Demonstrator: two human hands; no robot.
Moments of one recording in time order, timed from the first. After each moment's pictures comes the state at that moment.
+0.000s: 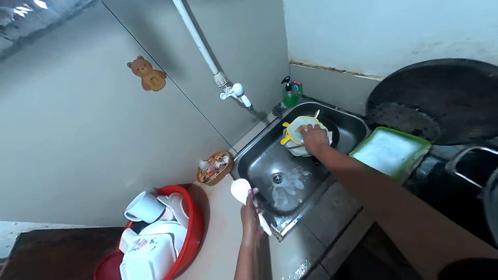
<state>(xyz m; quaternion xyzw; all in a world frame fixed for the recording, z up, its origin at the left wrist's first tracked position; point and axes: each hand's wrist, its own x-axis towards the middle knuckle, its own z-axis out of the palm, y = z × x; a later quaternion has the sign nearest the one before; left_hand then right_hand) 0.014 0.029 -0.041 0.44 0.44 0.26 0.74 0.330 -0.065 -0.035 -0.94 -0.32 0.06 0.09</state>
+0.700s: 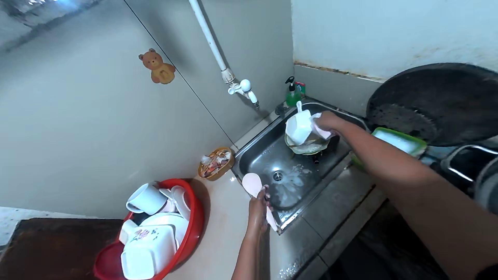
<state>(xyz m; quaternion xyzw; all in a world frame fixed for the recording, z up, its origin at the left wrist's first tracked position) 0.015 0.010 -0.023 0.50 0.46 0.17 0.72 0.363 -0.096 0.038 -0.90 -0.18 0.22 0.32</state>
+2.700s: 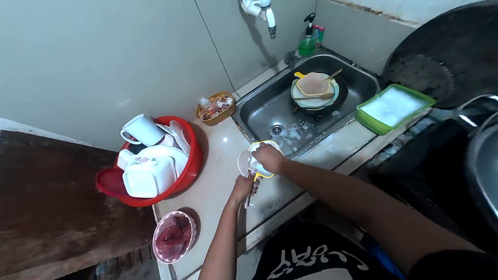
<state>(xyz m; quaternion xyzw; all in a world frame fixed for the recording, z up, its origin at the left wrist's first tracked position) -0.120 0.015 -0.066 0.58 0.46 -0.05 0.67 0.047 -0.043 -0.053 -0.73 -0.66 0.19 0.09</state>
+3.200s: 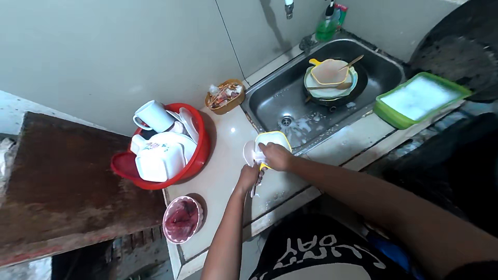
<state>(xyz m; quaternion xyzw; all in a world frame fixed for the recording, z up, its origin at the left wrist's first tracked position) -0.117 0.018 -0.073 0.60 0.50 -0.06 0.62 0.036 -0.054 -0.050 -0.74 -0.60 0.28 0.14</state>
